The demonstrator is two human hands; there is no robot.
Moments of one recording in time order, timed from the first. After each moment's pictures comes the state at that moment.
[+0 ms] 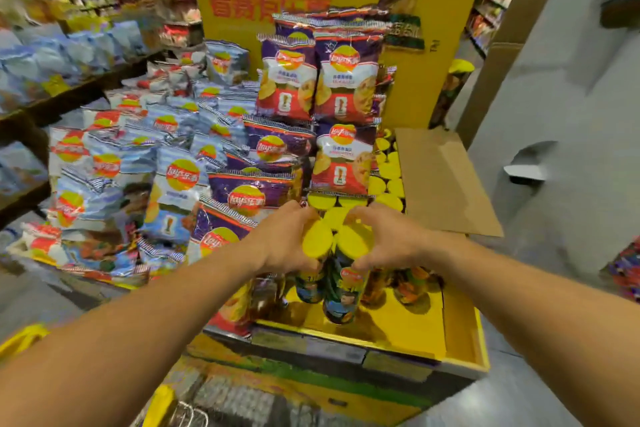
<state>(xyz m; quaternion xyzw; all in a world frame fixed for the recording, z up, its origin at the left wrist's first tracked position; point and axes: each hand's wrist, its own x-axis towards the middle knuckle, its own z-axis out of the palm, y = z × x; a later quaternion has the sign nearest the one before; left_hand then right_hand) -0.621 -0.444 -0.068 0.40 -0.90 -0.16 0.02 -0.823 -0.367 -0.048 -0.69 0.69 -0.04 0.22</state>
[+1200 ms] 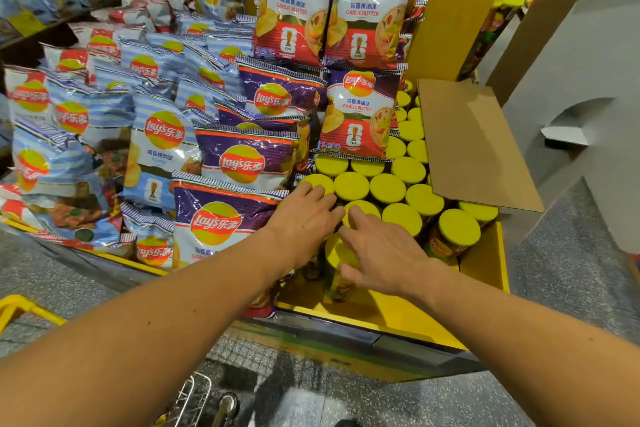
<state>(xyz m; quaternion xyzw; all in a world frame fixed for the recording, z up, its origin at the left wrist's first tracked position) -0.651 -0.463 -0.132 0.24 -0.94 0.18 -0.13 -0.790 -0.372 -0.138 -0.77 0.63 0.06 0.03</state>
